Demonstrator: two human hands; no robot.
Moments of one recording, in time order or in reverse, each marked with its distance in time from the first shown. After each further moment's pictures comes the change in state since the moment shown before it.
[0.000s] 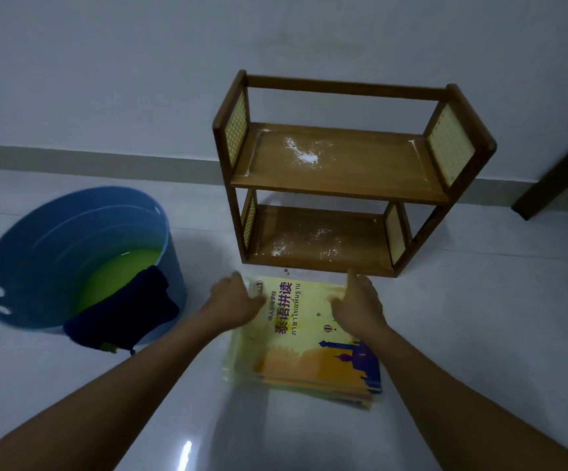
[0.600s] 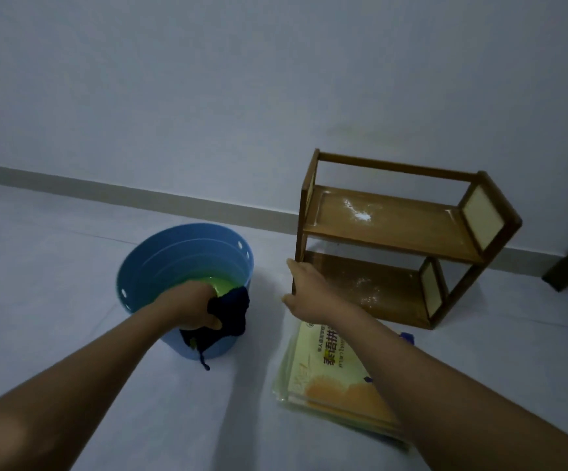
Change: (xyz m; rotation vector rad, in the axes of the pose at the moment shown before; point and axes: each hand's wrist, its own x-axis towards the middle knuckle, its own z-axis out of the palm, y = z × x) left_hand -0.090 -0.092 -0.164 0.500 0.016 0.027; right_hand -0.066 -0.196 -0.012 -0.101 -0.151 -0.535
